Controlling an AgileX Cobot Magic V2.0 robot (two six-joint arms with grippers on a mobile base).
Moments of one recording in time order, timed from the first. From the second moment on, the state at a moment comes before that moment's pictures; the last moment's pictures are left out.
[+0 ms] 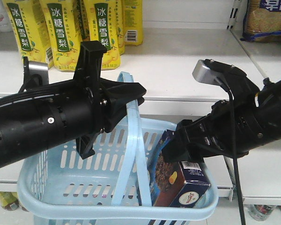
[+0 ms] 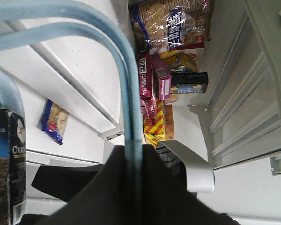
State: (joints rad) left arm -0.76 1.18 -0.93 -1.76 0.11 0.21; right arm 0.44 1.27 -1.17 0.44 1.11 0.02
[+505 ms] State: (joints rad) left arm -0.76 1.18 -0.93 -1.76 0.11 0.21; right arm 0.44 1.30 -1.17 0.44 1.10 0.02
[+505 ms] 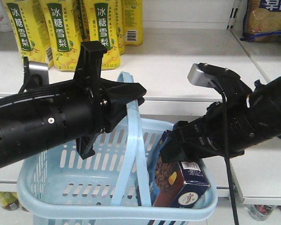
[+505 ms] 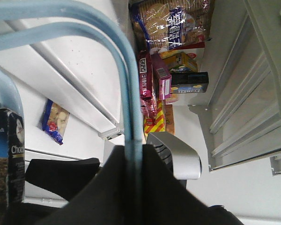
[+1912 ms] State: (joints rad) left arm -0.76 1.18 -0.93 -1.76 0.11 0.21; right arm 0.54 1.36 -1.17 0.45 1.09 0.07
